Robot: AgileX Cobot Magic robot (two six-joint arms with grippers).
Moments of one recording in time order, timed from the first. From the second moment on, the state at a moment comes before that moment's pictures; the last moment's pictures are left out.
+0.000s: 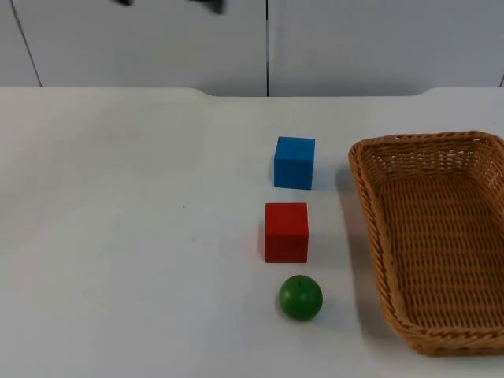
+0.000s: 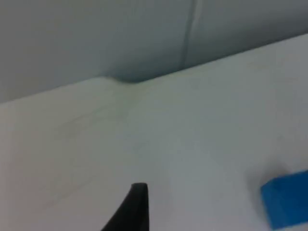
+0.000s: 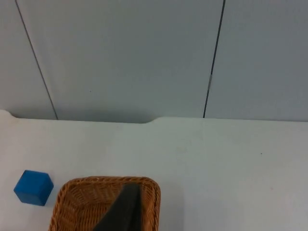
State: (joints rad) right arm 0.08 0.79 -1.18 -0.12 0.90 0.08; left arm -0.36 1.89 -1.54 -0.02 0.48 -0.03
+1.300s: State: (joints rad) right arm 0.08 0.79 -1.18 -0.15 0.93 0.08; left arm -0.58 2.45 -1.89 0.25 0.51 -0.49
